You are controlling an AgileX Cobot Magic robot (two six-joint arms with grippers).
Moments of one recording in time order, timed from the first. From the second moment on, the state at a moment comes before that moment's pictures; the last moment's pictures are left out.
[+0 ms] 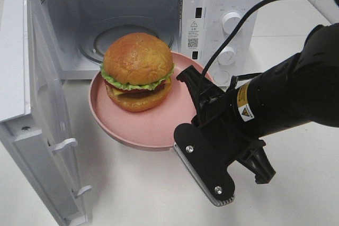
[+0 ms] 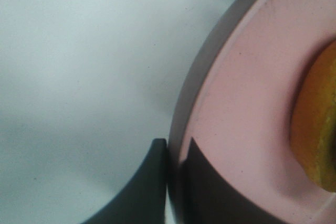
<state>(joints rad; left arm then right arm) 0.08 -0.01 -0.51 -0.19 1.04 0.08 0.81 1.50 -0.72 -0.22 0.25 -1.31</state>
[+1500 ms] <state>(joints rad) 0.08 -0.01 -0.51 -0.19 1.04 0.08 0.81 1.83 -1.09 -0.23 0.32 -1.20</state>
